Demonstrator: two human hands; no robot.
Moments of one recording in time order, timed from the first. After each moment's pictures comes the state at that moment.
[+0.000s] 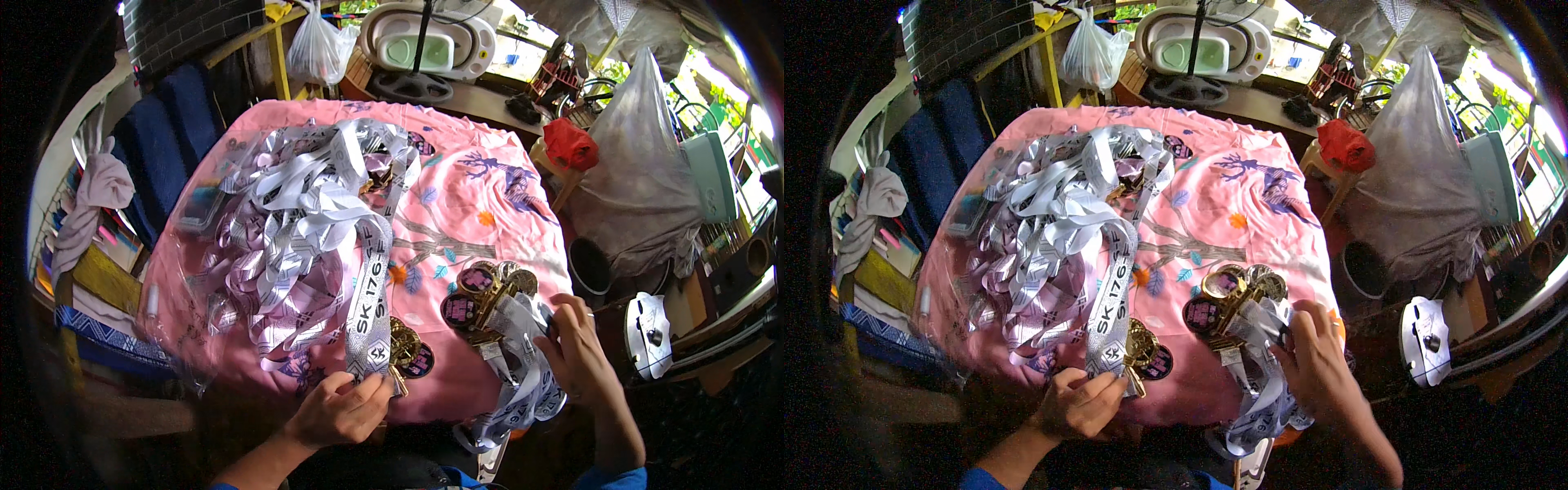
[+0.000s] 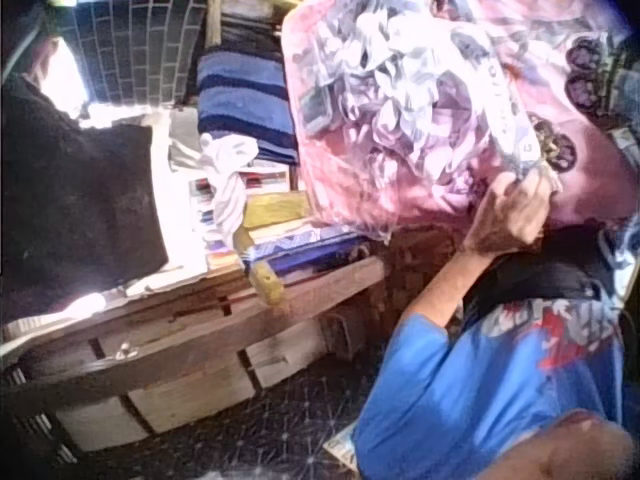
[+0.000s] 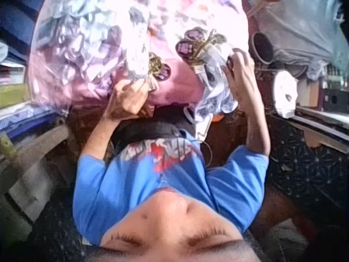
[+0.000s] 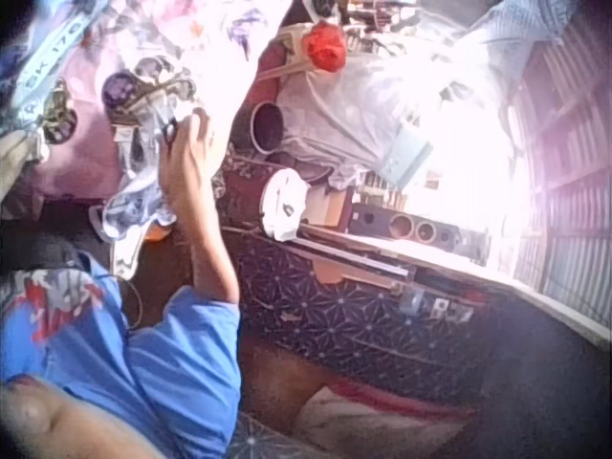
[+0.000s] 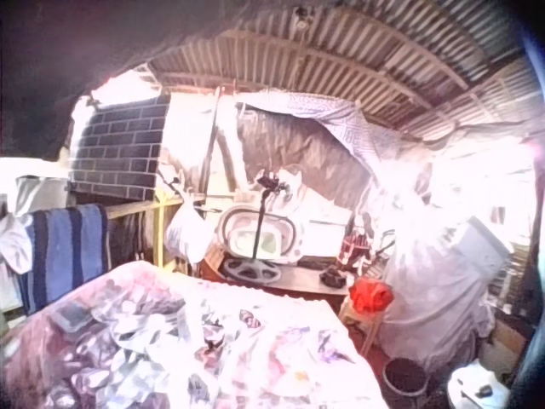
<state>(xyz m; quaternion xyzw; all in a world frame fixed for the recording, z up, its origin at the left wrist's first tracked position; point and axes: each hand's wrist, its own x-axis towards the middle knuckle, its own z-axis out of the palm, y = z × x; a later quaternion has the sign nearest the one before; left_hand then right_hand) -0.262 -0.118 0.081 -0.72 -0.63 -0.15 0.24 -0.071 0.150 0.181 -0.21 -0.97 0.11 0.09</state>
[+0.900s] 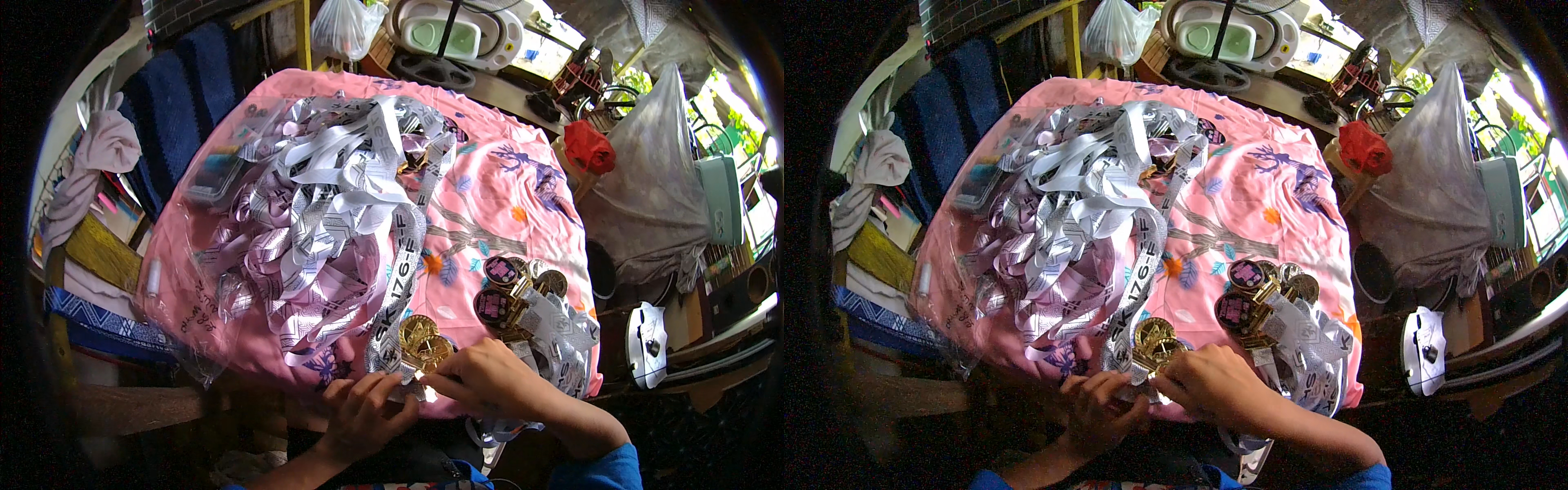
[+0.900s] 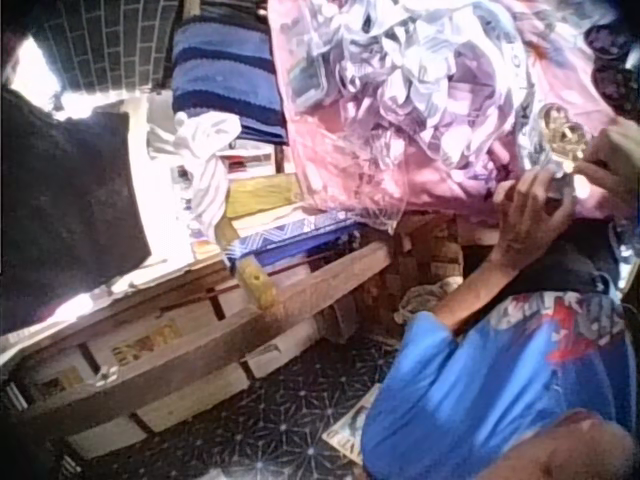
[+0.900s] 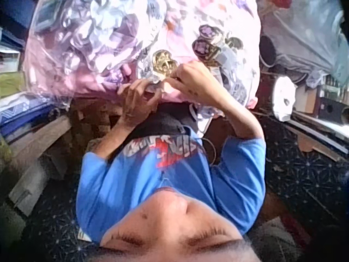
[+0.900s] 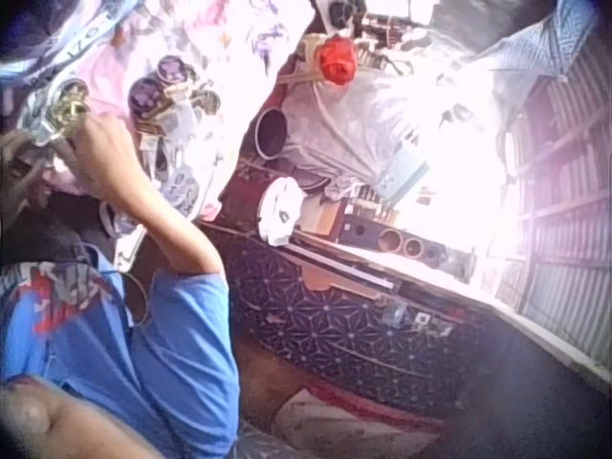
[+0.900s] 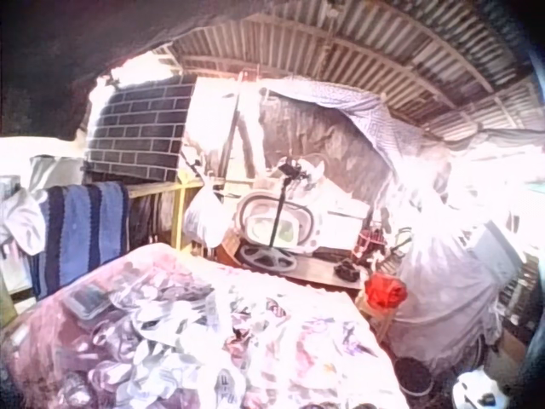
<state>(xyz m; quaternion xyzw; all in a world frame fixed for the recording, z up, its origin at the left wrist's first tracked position) -0.227 -0.131 0.048 -0.53 -0.78 -0.26 0.21 -0.173 0.078 0.146 -0.03 -0.93 0.31 -0.16</state>
